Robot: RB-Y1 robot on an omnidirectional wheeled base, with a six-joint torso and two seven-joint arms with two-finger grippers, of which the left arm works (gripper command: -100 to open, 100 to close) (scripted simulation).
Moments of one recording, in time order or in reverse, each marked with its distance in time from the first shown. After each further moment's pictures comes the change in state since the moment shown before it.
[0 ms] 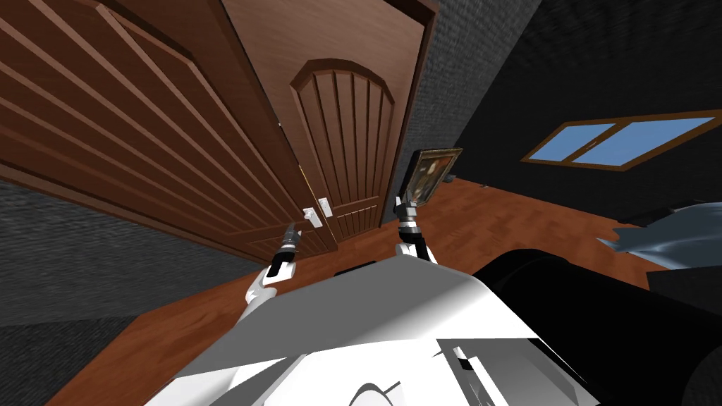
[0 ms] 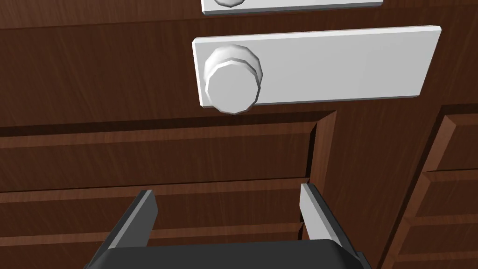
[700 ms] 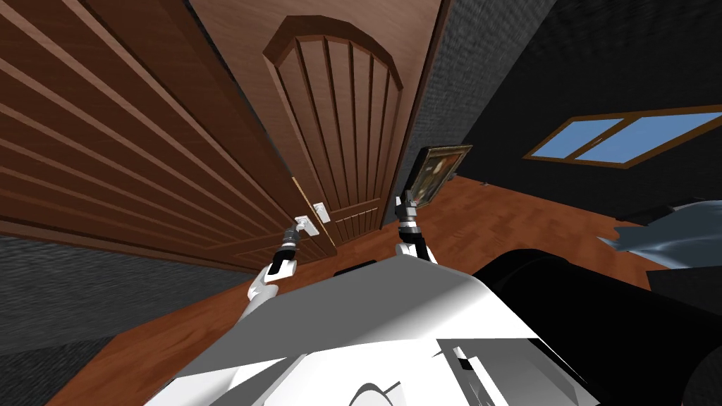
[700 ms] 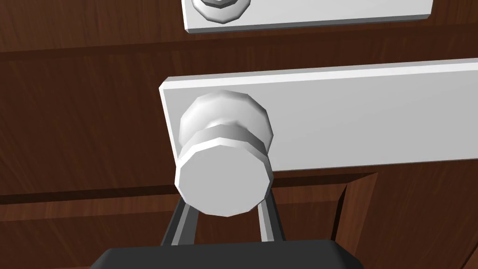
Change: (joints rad) arm -0.023 -0.010 0.010 0.010 0.000 -0.004 -0.012
